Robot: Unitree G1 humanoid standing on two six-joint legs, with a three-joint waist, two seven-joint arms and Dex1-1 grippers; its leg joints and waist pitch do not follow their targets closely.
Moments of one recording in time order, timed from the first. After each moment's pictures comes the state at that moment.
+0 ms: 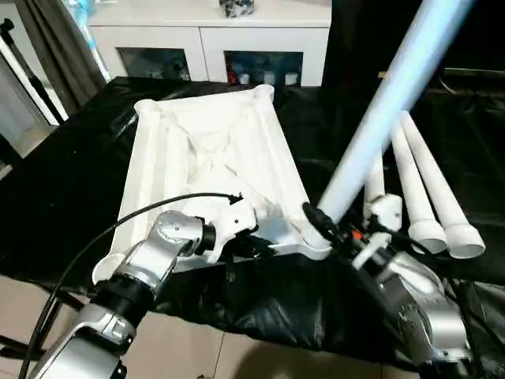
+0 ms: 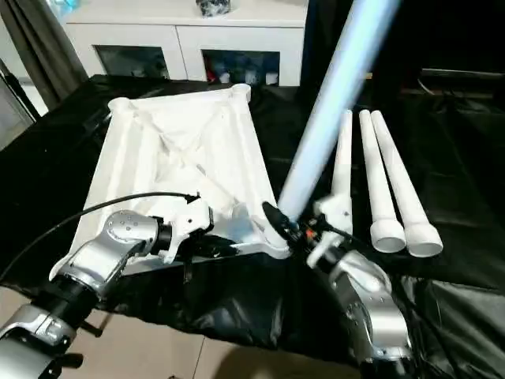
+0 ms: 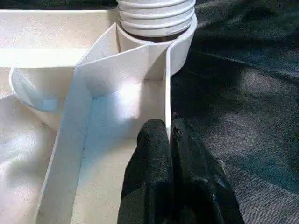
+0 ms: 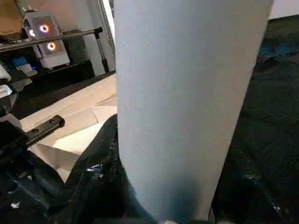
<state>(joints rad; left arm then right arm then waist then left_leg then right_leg) -0.54 0.32 -0.39 0.50 -0.04 0.10 -1.09 -0.10 -0.20 0.00 0.12 0.36 0.05 0.65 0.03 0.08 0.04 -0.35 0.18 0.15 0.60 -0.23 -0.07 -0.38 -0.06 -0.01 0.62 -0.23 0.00</state>
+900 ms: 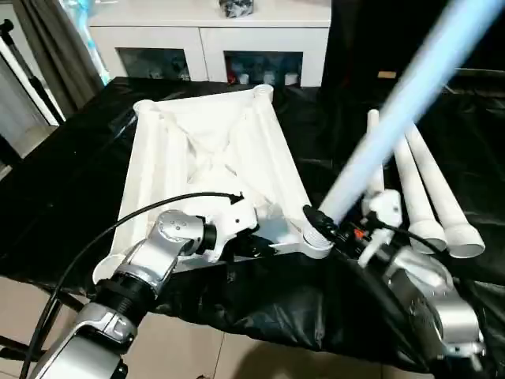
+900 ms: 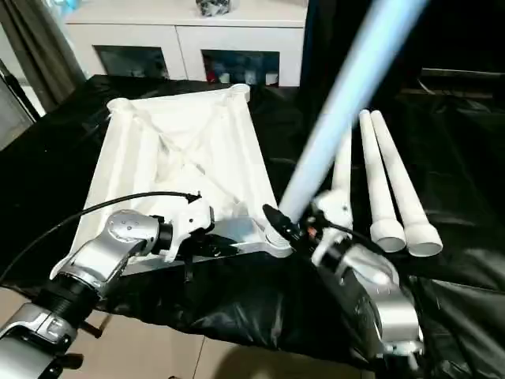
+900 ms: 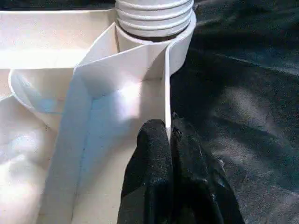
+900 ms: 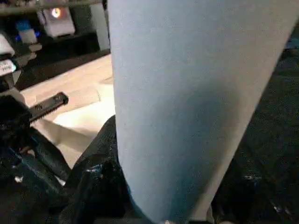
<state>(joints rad) -0.55 0.32 -0.39 0.51 -0.03 0.10 -1.09 -0.16 -0.31 0.05 0.05 0.31 0.20 0.66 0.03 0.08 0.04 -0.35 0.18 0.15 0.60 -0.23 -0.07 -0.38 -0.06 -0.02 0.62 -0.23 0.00</state>
